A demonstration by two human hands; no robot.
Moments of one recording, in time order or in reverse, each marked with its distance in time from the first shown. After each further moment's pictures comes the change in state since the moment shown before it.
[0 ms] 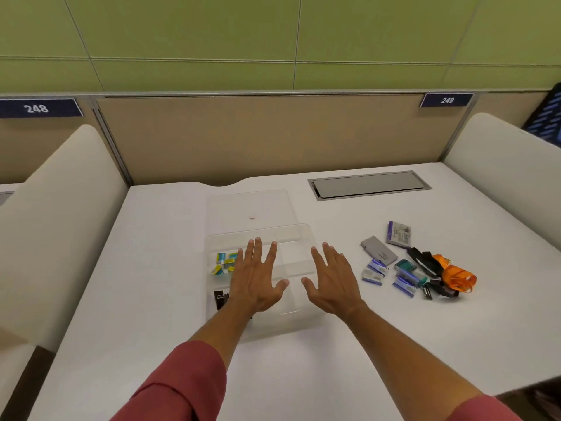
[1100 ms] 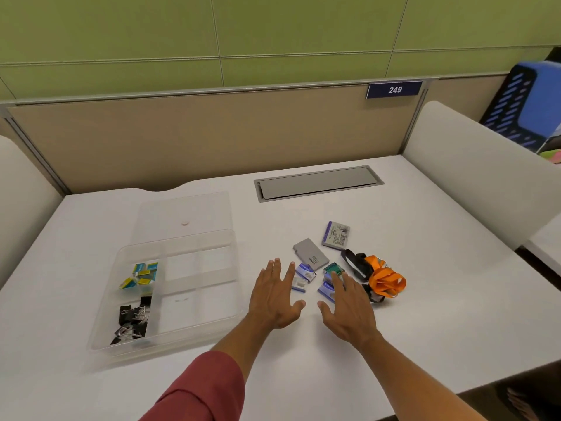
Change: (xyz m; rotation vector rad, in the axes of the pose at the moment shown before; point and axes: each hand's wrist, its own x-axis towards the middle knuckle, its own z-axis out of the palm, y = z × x) left_hand 0.054 0.235 0.068 -0.043 -0.213 0.055; right_hand -0.053 0.233 -0.008 0.076 -0.105 0.247
